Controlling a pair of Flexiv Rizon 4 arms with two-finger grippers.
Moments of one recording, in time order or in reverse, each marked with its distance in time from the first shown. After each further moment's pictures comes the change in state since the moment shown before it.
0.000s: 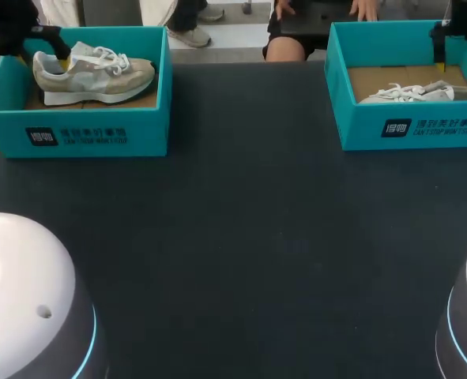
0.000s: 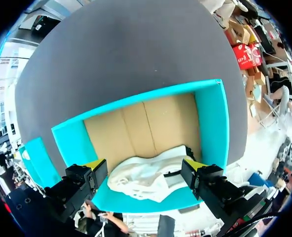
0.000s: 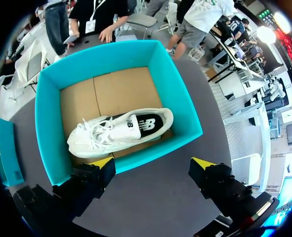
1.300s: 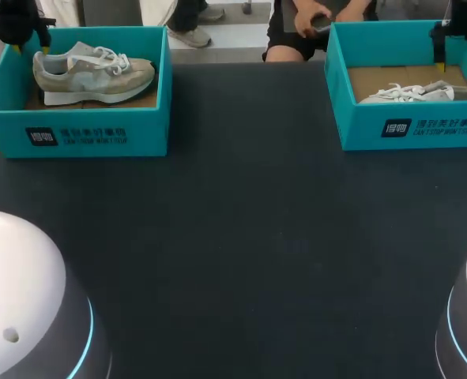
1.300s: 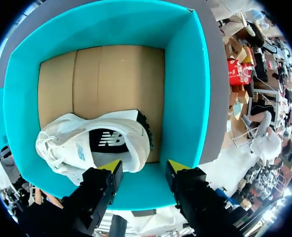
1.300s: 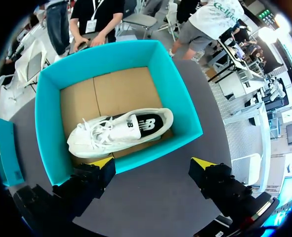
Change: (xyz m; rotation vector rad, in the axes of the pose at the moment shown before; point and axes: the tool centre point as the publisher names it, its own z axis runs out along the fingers) left arm 0.118 0.081 0.077 0.022 0.272 -0.250; right arm 0.000 0.000 0.000 0.000 0.000 0.000
